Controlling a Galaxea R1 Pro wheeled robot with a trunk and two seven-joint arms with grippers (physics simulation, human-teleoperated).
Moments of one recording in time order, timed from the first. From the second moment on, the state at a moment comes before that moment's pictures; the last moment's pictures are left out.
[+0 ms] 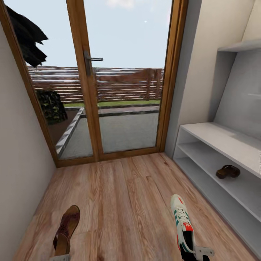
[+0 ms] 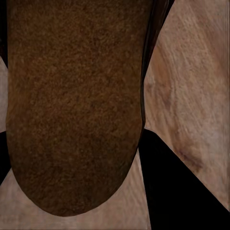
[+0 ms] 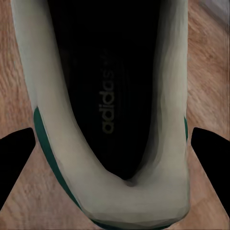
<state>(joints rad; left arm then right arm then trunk) -0.25 0.06 0.66 -0.30 -0.39 -0.46 -0.27 -0.39 -0.07 -0.16 -0.03 0.04 -0.65 0.01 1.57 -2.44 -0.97</state>
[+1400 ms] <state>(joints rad) -0.25 0.06 0.66 -0.30 -0.39 -0.46 -0.27 -0.39 -0.07 -0.16 -0.03 0.04 -0.65 0.01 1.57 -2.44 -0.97</state>
